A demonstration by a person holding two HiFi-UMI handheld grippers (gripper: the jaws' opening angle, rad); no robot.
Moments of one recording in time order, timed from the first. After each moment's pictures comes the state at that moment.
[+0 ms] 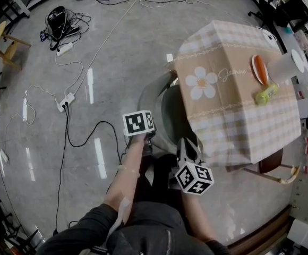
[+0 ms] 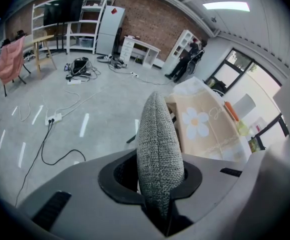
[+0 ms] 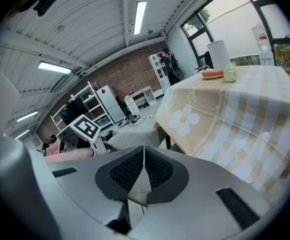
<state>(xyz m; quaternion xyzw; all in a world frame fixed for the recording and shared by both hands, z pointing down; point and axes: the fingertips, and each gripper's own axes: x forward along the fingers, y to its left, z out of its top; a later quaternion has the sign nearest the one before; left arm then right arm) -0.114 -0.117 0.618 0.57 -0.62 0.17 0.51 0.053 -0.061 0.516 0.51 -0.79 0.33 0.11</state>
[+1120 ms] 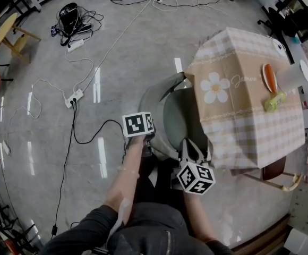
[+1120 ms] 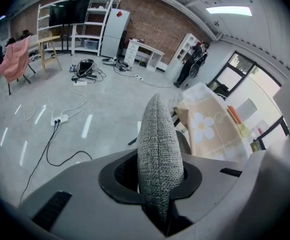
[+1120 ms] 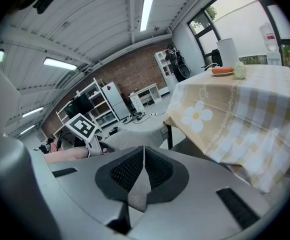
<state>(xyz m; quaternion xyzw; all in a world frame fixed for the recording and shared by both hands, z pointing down) -0.170 -0.088 0.615 0.56 -0.63 0.16 0.51 0.009 -0.045 0.520 0.49 -0.80 0.32 0.12</state>
